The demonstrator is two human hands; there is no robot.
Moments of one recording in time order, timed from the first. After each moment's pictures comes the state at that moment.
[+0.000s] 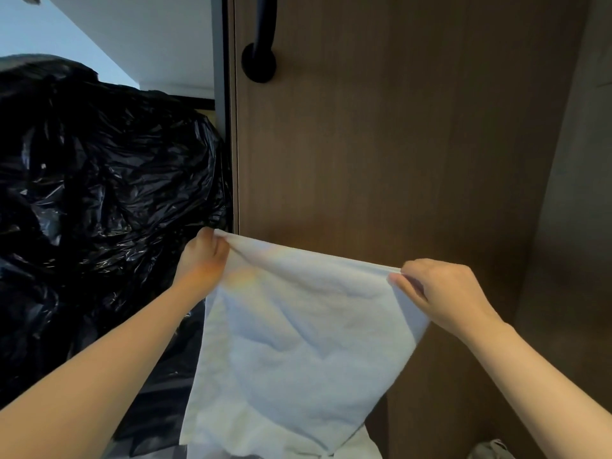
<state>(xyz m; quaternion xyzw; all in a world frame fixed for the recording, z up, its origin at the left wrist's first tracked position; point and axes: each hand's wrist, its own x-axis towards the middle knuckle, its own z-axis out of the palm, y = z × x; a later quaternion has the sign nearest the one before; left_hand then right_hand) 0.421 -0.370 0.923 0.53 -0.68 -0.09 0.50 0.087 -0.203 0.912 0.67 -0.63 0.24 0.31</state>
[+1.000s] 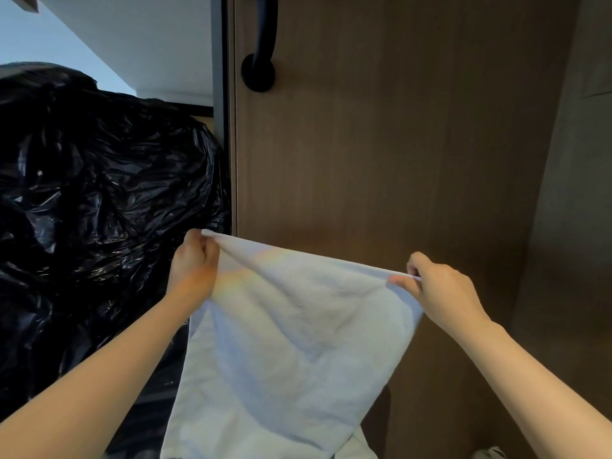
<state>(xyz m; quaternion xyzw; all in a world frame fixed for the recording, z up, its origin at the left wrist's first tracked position) 0.425 -0.351 0.928 0.47 -0.65 -0.13 0.58 0.094 -0.209 0.920 0.58 -0.75 0.27 0.20</state>
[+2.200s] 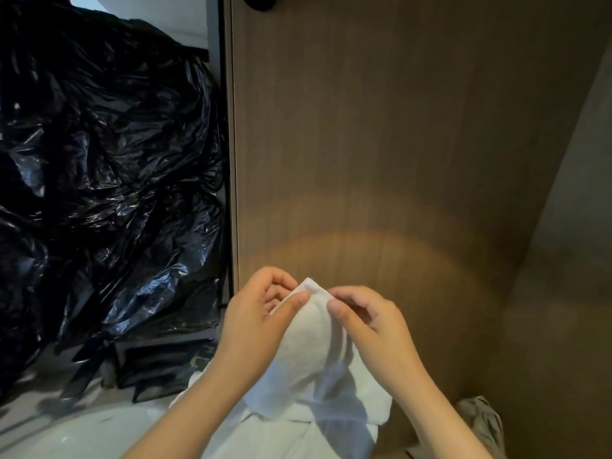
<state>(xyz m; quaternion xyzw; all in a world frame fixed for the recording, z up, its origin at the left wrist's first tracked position) 0.372 -0.216 0.846 0.35 -0.70 -0.31 0.54 0.201 -0.175 0.829 0.62 -0.54 0.53 -0.19</state>
